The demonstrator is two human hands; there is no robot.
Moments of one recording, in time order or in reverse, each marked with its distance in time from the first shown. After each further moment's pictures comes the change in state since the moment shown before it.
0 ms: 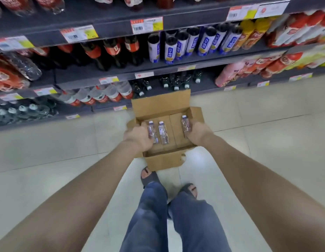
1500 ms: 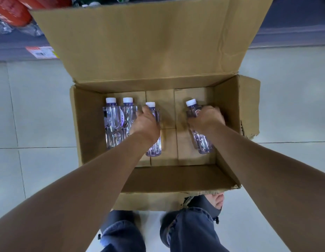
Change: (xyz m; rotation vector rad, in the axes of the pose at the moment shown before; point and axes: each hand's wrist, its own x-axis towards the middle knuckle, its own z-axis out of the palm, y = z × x) left_hand 0.451 0.026 0.334 -0.273 -0.048 -0.296; right_hand 0.465 0.130 0.232 -0.101 -0.047 0.156
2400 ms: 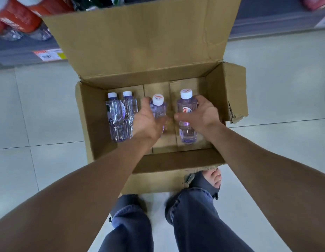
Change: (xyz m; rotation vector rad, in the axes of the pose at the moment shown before) left_hand -0.057 -0.009 -0.001 -0.523 0.162 0.137; right_hand -0.073 0.015 -0.006 0.583 0.005 -0.137
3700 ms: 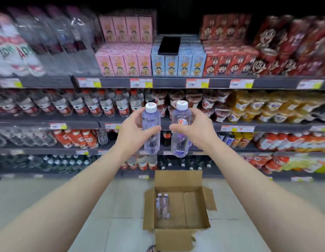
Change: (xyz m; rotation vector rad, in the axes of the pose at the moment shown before) left_hand -0.548 0.284 -0.605 -0.312 0.362 0.784; right_hand -0.689 -0.461 -0.229 0.102 0.217 -0.870
